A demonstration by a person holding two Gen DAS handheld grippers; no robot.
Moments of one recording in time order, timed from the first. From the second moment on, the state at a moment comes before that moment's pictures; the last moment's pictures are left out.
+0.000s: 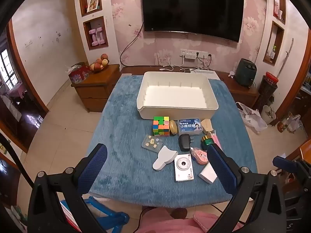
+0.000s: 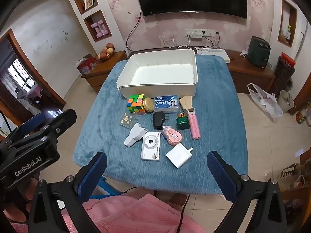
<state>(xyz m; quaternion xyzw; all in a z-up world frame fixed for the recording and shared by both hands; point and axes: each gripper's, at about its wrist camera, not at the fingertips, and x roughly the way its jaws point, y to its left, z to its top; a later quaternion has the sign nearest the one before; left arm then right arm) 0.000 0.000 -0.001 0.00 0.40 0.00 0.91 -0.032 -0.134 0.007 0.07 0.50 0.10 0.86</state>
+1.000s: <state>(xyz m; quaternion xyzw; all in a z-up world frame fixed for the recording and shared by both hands) -0.007 -0.011 -0.013 0.00 0.43 -0.01 0.90 -0.041 -0.142 -0.021 0.09 0.56 0.11 0.81</state>
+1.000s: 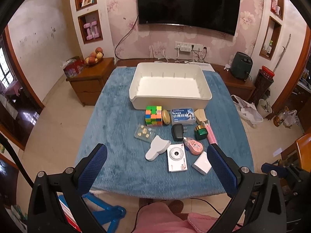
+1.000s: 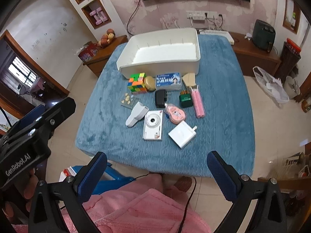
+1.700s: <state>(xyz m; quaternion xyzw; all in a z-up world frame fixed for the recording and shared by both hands) 0.036 -0.013 -0.057 0.00 0.54 -0.03 0.84 -0.002 -0.173 -0.083 0.22 0.65 0.08 0.72</state>
